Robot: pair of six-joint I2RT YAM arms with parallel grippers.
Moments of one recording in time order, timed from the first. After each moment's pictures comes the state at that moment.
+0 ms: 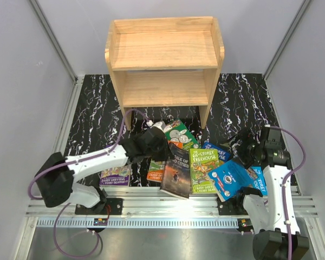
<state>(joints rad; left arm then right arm) -0.94 1.40 0.84 -0.25 0.04 -0.96 -0.17 0.76 0.74 -0.92 -0.39 0.76</state>
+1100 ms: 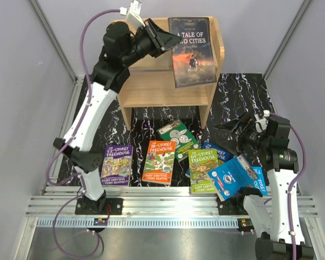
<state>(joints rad) -0.54 1.78 2.30 -0.41 0.34 -0.86 -0.12 0.75 0.92 -0.76 -0.80 1.00</state>
